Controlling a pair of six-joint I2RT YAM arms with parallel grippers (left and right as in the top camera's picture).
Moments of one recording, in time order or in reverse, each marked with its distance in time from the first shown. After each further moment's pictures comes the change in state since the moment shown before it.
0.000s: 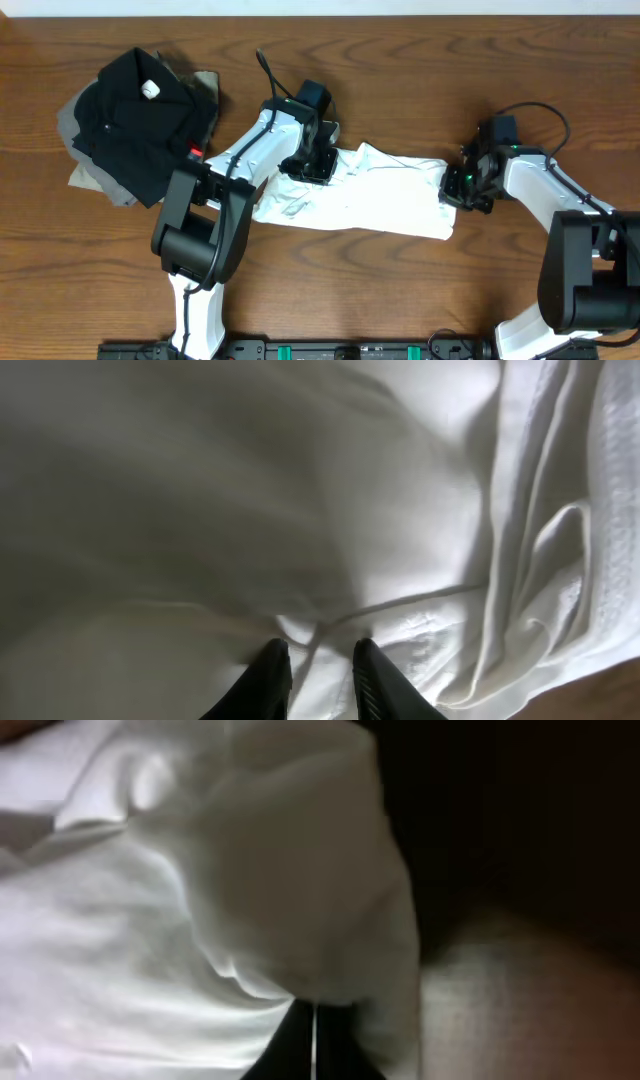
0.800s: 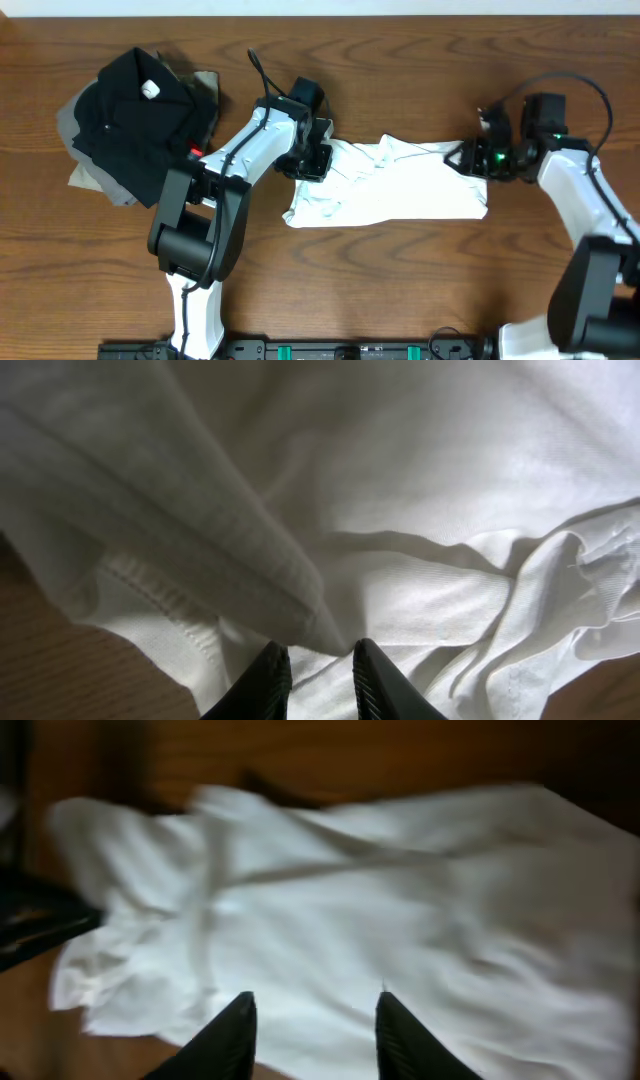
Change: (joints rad) left arm 0.028 0.000 0.000 0.010 0.000 -0.005; right arm -0.086 -0.125 0.114 -0.008 -0.266 -0.334
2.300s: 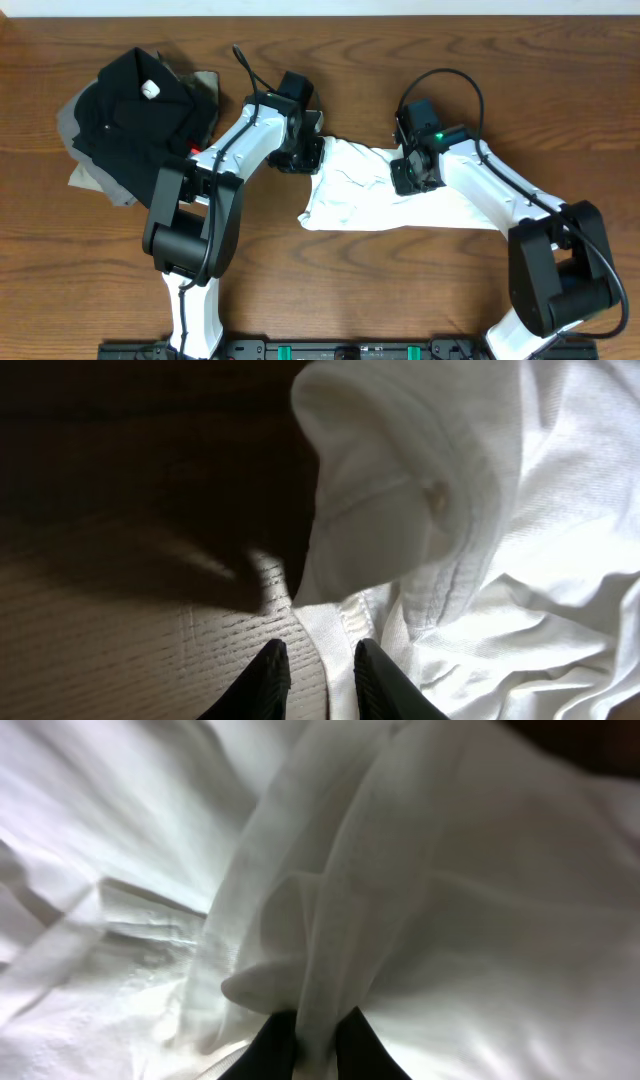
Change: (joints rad) left arm 0.045 0.000 0.000 0.035 0.000 -0.024; right arm 0.456 0.158 0.091 -0.105 0.568 0.145
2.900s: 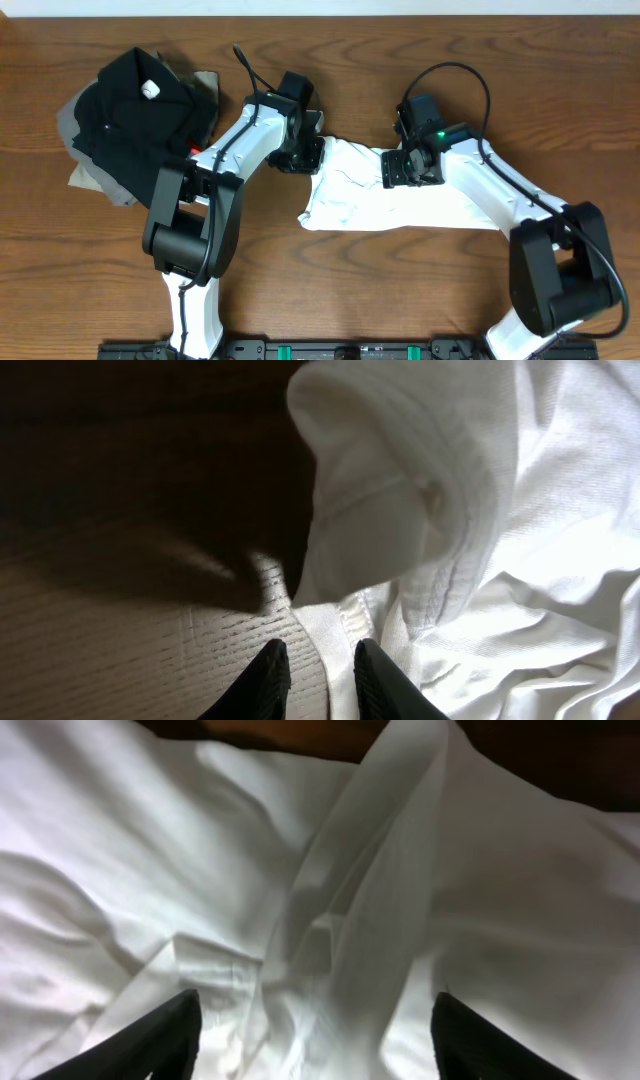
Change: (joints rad) left arm 0.000 0.000 0.000 0.000 0.001 0.007; right arm -0.004 0.009 0.008 0.068 -0.072 0.105
